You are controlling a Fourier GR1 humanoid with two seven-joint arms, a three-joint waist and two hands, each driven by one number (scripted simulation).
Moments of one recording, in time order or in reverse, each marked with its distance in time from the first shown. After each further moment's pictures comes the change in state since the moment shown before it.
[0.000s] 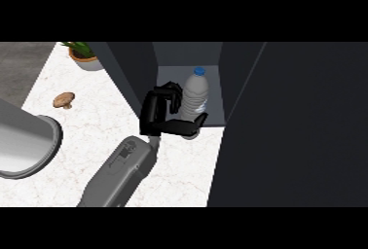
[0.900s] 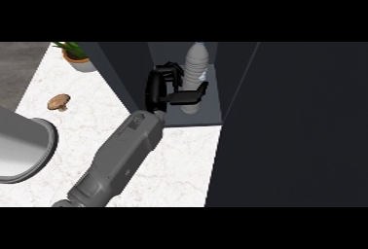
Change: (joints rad) left arm -0.277 0.000 0.029 0.356 0.144 0.152 0.000; right arm 0.092 -0.068 -0.035 -0.018 -0.052 0.016 -0.096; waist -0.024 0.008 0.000
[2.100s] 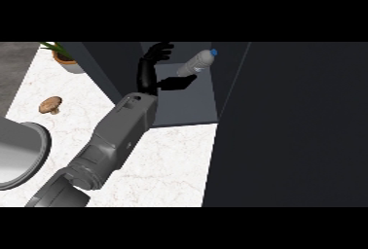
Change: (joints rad) left arm -0.267 0.017 0.070 0.481 0.003 0.057 -0.167; right arm 0.041 -0.038 -0.033 0.002 -0.062 0.052 -0.099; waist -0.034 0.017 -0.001
